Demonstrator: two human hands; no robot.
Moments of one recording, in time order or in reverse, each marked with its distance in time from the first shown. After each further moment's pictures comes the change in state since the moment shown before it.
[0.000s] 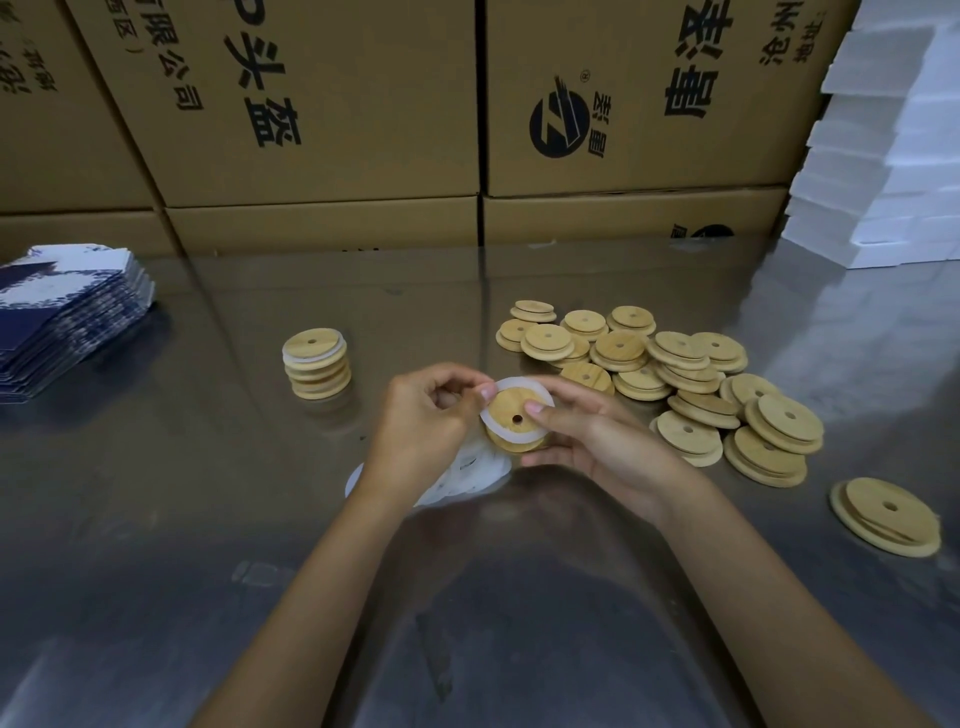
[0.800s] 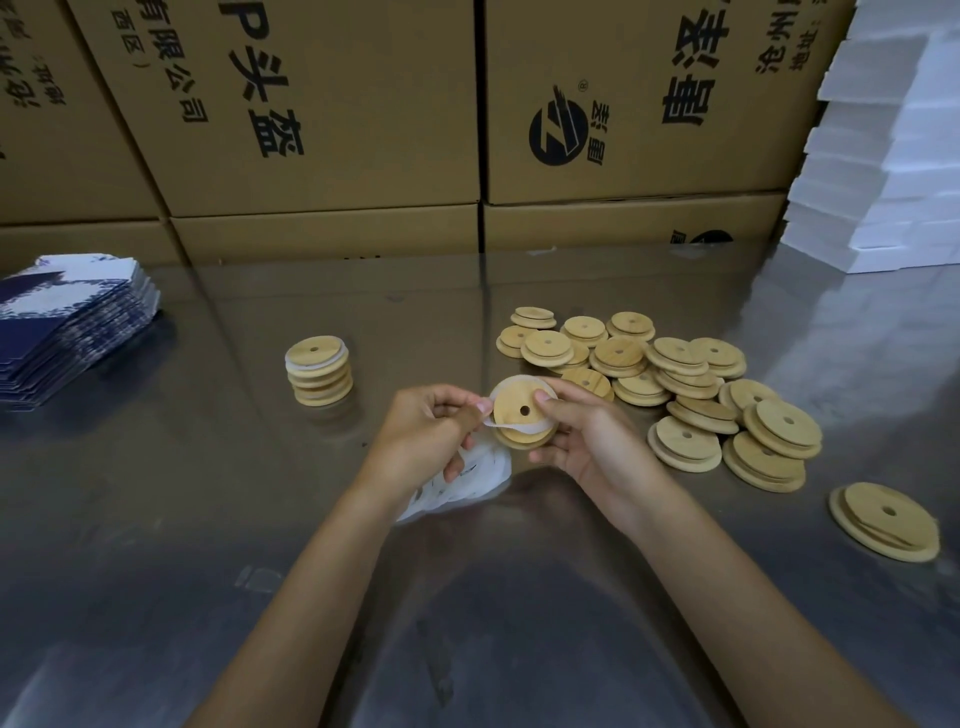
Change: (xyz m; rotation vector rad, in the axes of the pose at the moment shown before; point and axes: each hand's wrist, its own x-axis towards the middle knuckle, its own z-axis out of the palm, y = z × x) left_hand 0.007 -0.010 -0.006 -0.072 -0.115 -0.254; right_hand 0.005 0.005 0.011 0.128 0.195 -0.015
